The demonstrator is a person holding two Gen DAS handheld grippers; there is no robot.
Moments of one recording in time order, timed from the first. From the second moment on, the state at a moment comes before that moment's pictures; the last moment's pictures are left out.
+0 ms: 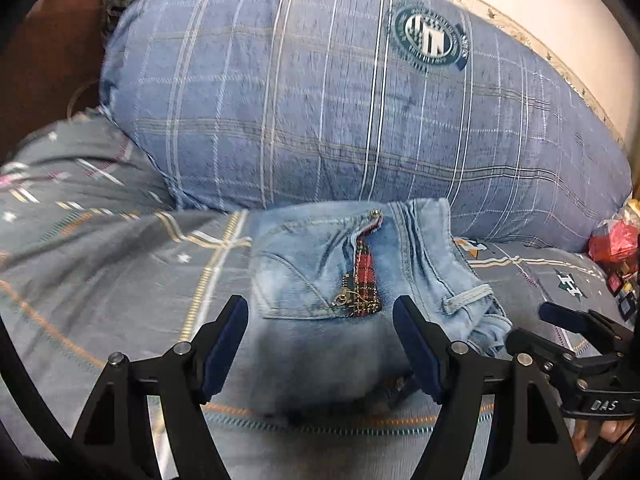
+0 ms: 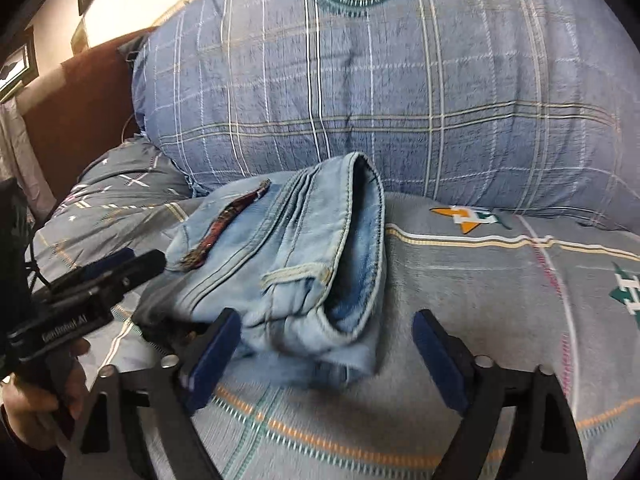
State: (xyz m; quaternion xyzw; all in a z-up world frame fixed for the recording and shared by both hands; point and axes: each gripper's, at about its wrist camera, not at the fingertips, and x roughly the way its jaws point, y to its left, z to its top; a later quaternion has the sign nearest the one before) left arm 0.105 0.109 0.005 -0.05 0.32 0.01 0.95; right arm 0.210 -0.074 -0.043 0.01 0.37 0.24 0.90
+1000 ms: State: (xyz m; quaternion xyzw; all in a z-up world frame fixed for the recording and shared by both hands) left arm -0.044 0.080 0.063 0.03 0.30 0.05 0.95; right arm 0.048 -0.108 0.028 0.01 0.29 0.25 0.92
